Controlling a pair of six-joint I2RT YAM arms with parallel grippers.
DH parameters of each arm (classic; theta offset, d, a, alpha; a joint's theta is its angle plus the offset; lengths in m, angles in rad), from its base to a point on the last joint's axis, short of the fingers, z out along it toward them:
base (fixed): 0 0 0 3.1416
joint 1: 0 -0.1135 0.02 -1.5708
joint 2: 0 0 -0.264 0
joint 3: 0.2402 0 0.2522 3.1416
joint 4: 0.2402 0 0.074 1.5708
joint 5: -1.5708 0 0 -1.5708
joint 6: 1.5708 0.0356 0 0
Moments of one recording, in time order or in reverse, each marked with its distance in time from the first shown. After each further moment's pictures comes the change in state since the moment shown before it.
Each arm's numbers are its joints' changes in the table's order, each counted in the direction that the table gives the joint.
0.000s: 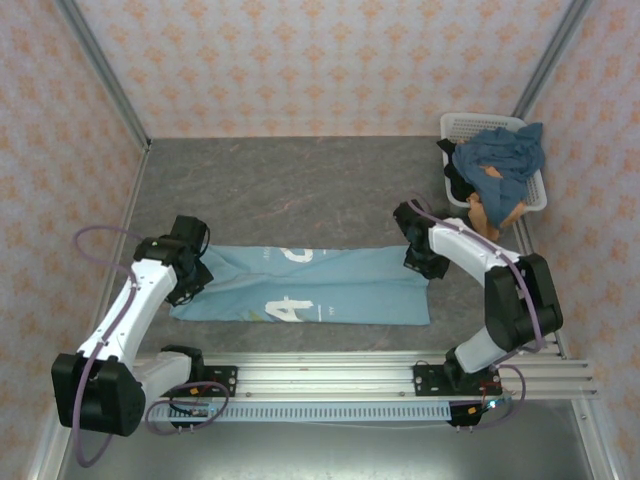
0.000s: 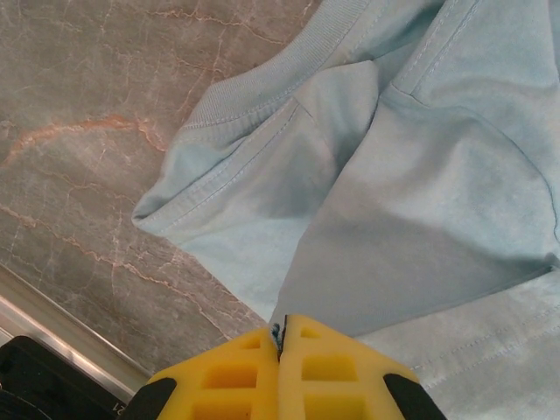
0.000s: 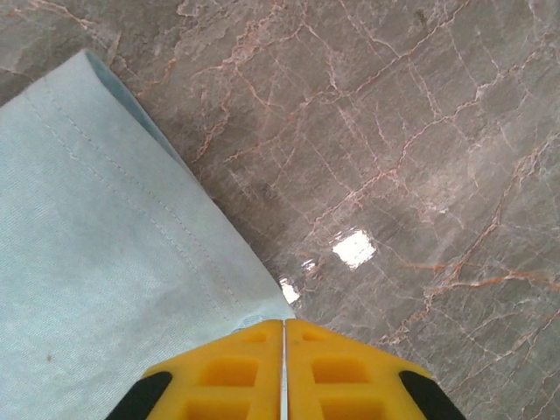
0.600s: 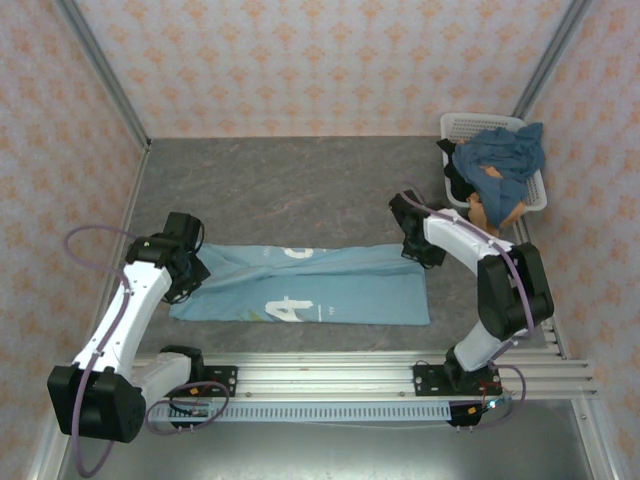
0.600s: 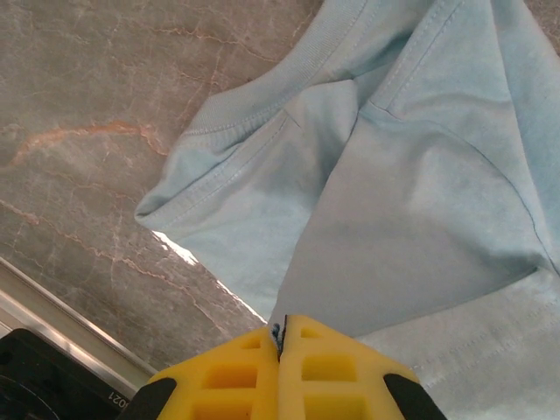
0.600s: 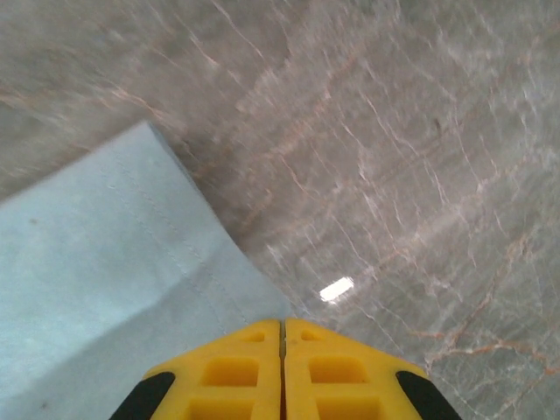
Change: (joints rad) left arm -0.020 0.039 0.051 0.040 -0.016 -0.003; right arm 0.000 -0.078 0.072 -0.027 -0.074 -0.096
